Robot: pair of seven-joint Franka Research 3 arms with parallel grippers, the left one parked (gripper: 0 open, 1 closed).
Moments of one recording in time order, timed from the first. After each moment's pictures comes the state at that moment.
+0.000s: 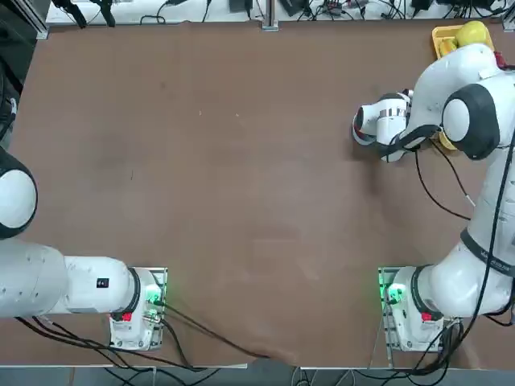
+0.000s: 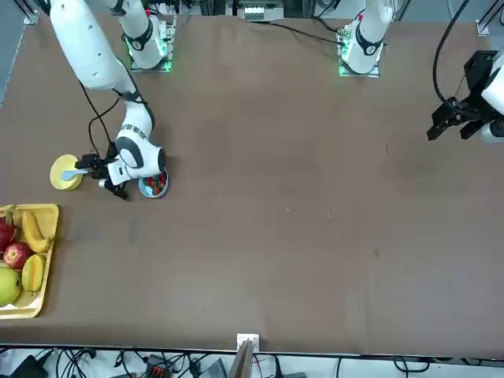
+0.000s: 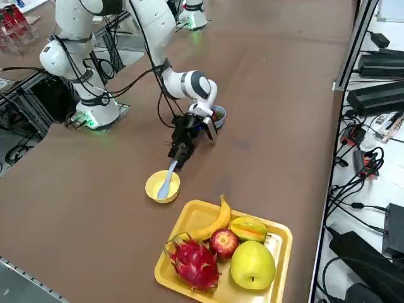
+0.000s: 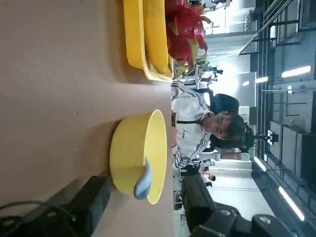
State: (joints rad) arm 0.17 0.67 0.02 -2.12 -1.36 1.70 1.30
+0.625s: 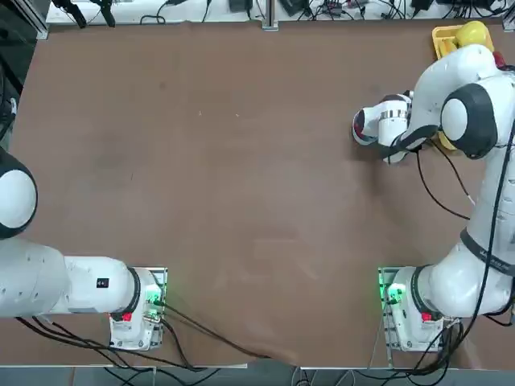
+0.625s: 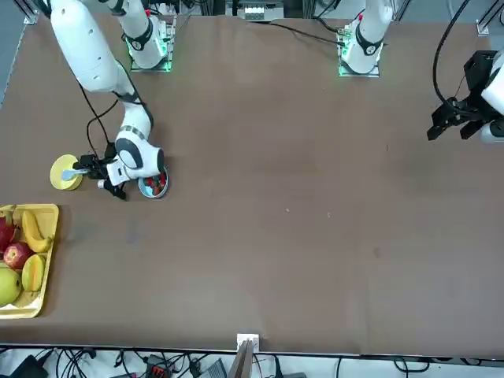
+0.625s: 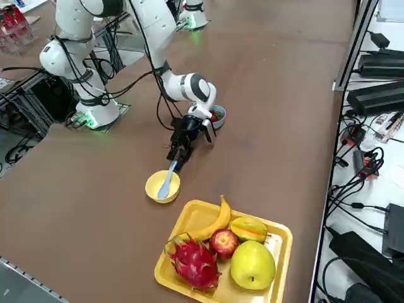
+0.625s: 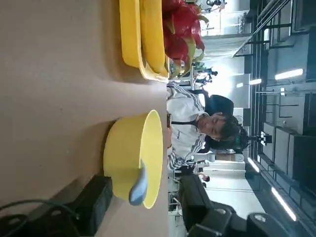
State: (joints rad) arm 0.17 0.69 0.00 -2.12 -1.38 1.69 1.30
